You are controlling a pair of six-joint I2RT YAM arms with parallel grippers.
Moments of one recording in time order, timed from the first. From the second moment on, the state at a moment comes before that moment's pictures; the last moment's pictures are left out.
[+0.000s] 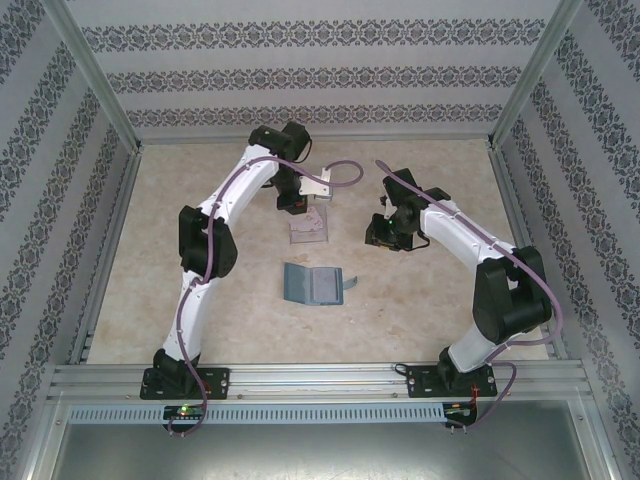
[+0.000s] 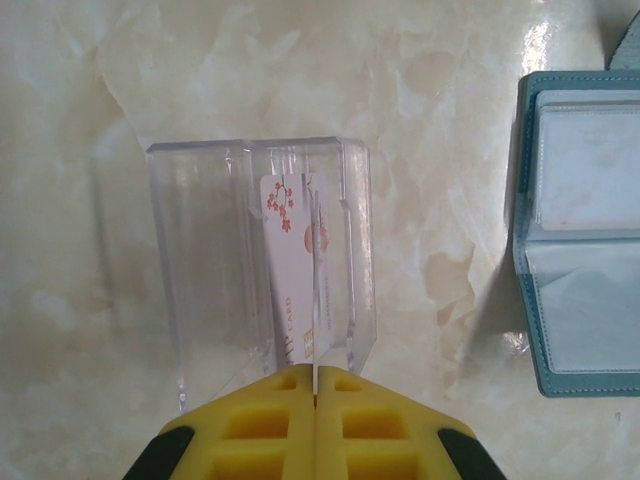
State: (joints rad) left arm -0.42 2.36 2.39 -1.48 0.28 1.07; right arm 0.32 1.62 1.18 -0.83 -0.26 0.52
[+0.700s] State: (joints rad) left arm -0.45 2.46 2.40 -1.47 0.28 1.07; right arm 0.32 1.62 1.17 -0.82 -0.26 0.52
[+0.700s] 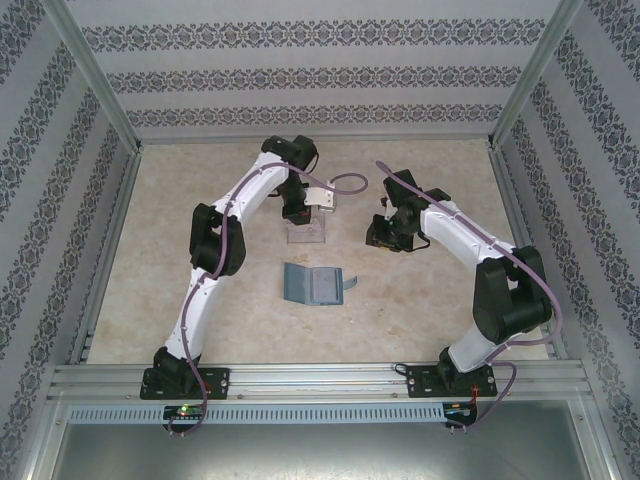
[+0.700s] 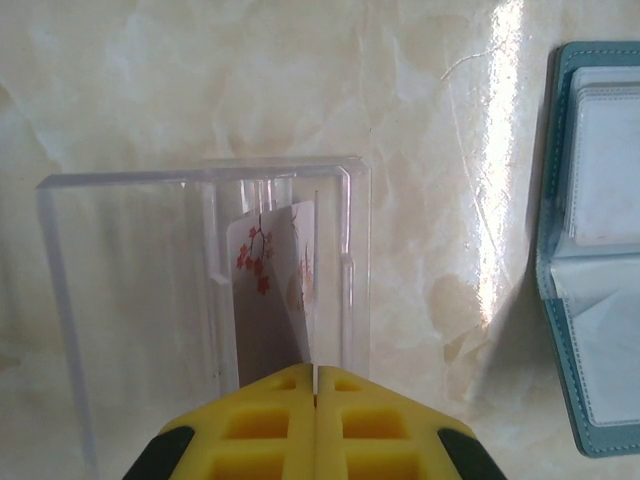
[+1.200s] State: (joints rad) left arm -0.45 2.46 2.42 -1.44 0.21 1.06; right arm 0.32 1.62 1.17 -0.82 -0.26 0.52
